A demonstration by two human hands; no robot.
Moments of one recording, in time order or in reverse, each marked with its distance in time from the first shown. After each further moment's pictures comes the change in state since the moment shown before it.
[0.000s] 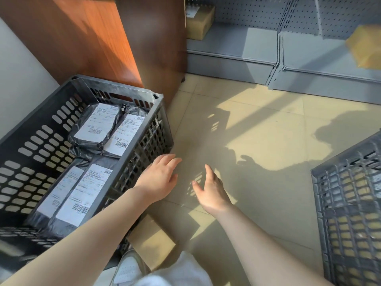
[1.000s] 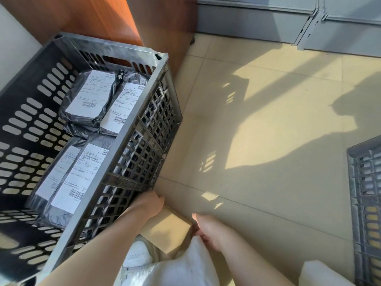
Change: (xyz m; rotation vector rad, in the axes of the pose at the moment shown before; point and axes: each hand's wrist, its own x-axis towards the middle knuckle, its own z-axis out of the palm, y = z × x) left_hand -0.052 -0.052 0.110 -0.093 -0.630 -0.746; right_hand -0.011 0.076 0.145 0.492 -0.498 0.826
